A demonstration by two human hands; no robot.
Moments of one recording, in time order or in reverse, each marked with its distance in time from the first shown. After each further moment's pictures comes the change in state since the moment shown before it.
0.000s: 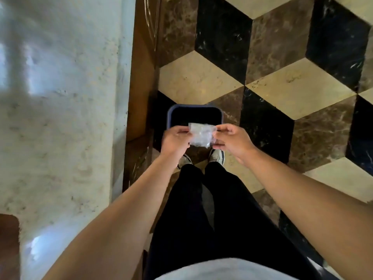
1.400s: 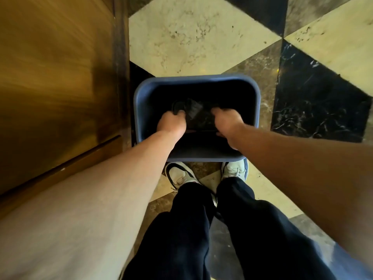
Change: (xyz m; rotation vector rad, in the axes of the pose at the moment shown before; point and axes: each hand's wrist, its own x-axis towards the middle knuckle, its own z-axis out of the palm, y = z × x) left_hand 0.376 -0.162 0.107 0.471 0.051 -0.014; right_hand 0.360 0.140 0.041 -0.226 0.176 0.151
